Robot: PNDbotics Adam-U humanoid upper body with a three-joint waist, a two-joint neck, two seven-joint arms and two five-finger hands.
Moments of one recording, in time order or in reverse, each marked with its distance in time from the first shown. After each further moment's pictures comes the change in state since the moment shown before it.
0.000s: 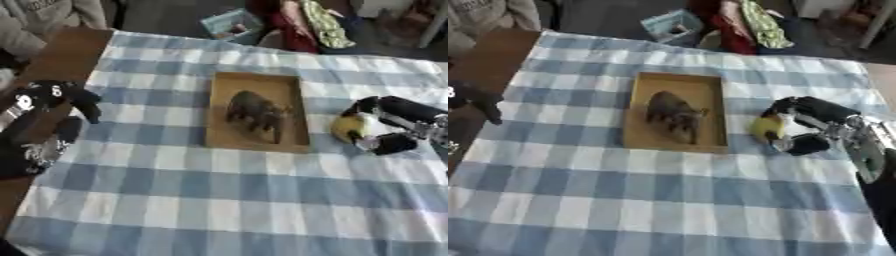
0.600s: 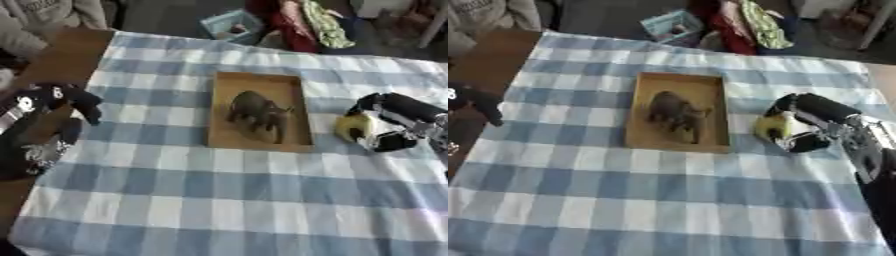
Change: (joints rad) left arm 0.003 -0.006 0.000 0.000 -0.004 0.003 -0.003; right arm -0.002 0.009 -0.013 0.004 0.026 0.006 -0.120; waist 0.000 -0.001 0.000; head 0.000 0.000
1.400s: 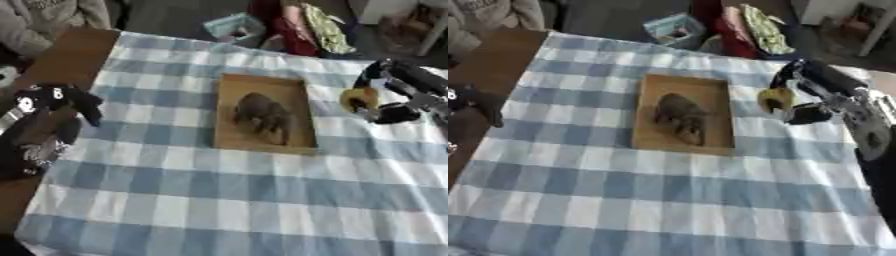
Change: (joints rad) left arm -0.012 -0.002 -0.004 0.000 0.039 0.010 -0.025; right arm -0.101 -0.006 -0.034 -0.051 -0.147 0.015 0.036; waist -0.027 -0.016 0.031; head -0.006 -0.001
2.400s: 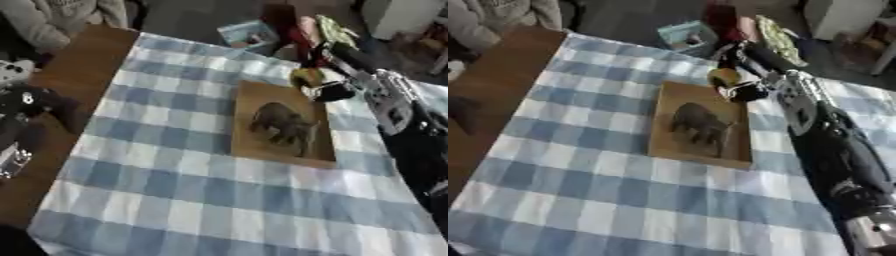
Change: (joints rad) left arm -0.103 -0.019 -0.035 0.000 0.086 0.039 -0.072; right arm -0.094 0.148 -0.096 0.111 0.125 0.129 -0.041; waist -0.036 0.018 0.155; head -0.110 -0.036
